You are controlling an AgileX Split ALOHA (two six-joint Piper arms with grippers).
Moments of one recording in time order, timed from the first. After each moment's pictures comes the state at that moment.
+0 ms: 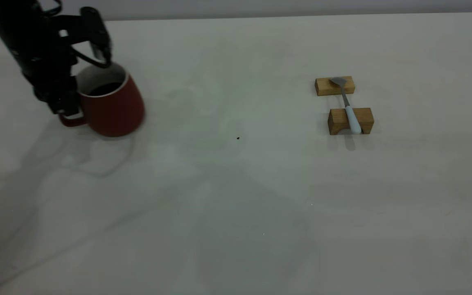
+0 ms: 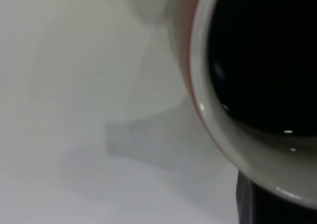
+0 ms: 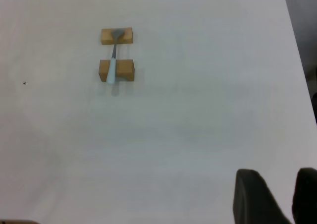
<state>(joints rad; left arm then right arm) -0.12 2.29 -1.32 0.12 0.39 0.90 -0.03 0.02 -0.47 0.06 1.14 -0.06</state>
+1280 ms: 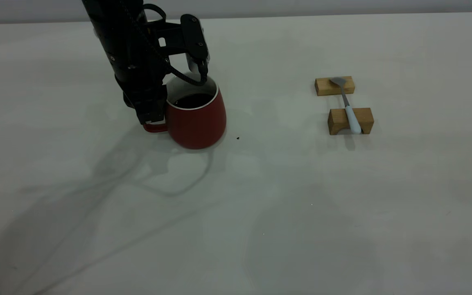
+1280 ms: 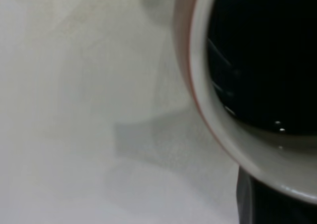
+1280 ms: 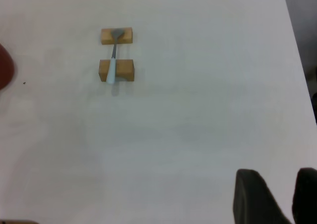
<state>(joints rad) -0.41 2.33 -1.39 0.13 0.42 0.81 -0.03 0.02 -0.47 0.06 1.14 -0.06</state>
